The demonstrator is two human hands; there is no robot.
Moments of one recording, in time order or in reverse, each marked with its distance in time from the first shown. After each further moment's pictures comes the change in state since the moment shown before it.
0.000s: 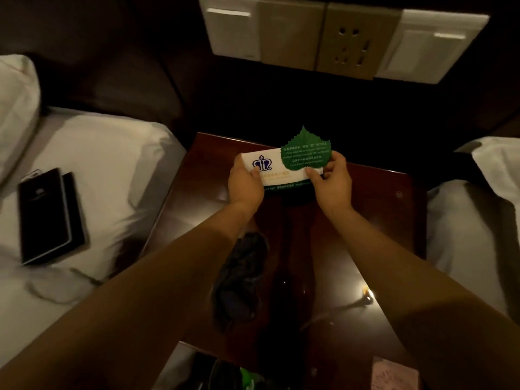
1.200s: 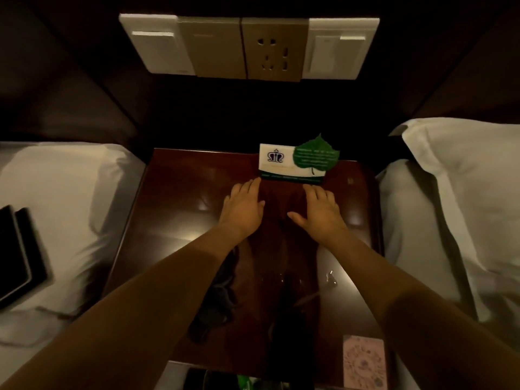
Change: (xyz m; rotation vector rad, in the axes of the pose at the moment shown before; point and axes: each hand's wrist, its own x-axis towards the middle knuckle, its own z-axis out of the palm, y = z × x) left_hand -0.035 0.004 0.049 0.718 -0.460 0.426; right_hand -0.029 0.061 -0.065 -0.761 -0.282 -0.004
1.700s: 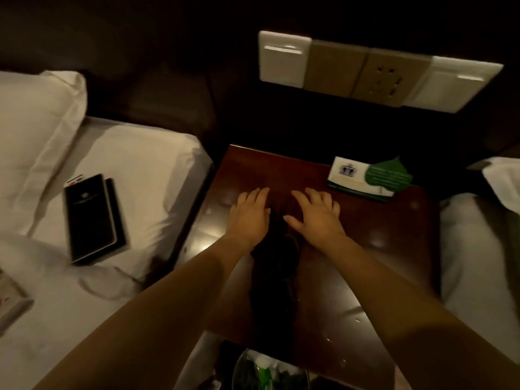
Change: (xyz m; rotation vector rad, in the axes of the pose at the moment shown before) left_hand -0.067 -0.105 -0.052 -0.049 0.091 -0.113; right_hand -0.010 -0.142 0.026 -0.168 -0.044 -0.219
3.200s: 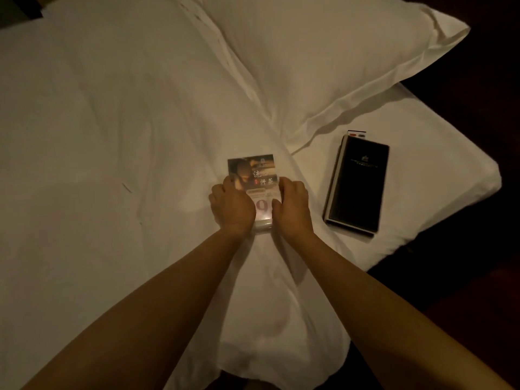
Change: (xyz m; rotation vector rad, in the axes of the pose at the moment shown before) left_hand -0.236 -0.452 -0.076 -0.517 0.696 -1.305; right_hand -0.020 -0.529 0.222 0.437 -0.297 -0.559
